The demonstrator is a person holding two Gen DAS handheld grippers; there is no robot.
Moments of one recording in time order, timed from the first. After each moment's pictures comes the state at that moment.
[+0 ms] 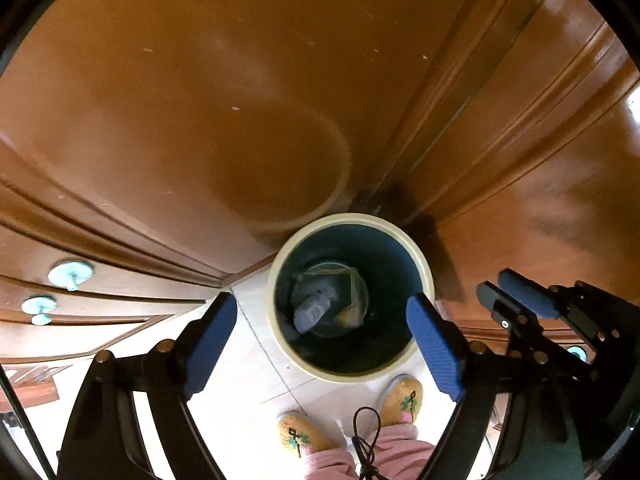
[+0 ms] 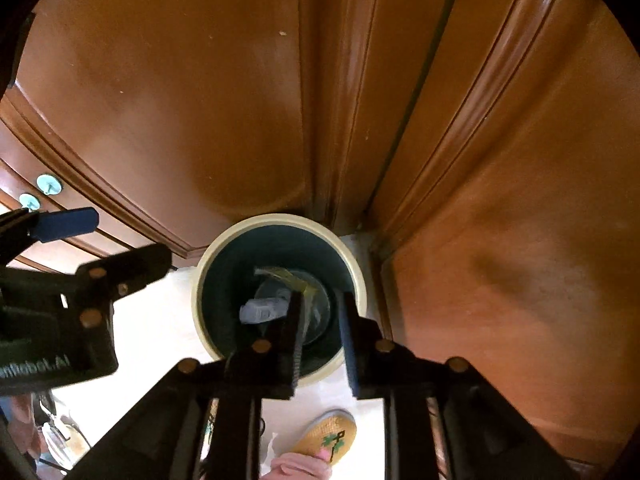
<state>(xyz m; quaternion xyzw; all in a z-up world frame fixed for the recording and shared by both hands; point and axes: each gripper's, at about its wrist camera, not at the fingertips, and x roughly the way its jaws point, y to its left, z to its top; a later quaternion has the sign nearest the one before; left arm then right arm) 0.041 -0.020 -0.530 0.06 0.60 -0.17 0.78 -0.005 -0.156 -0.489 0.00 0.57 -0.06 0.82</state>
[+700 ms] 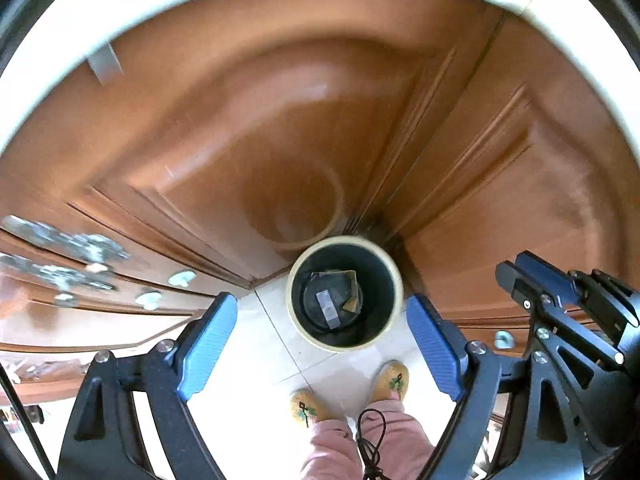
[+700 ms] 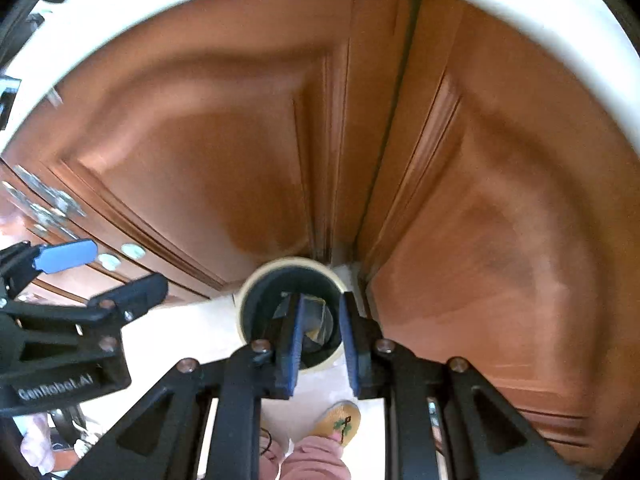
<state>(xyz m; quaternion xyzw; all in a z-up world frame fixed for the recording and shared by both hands) 0.019 -0.012 -0.355 0.08 0.57 -0.17 0.80 -0.022 -0.146 -0.320 0.03 0.52 -0.08 0.85</state>
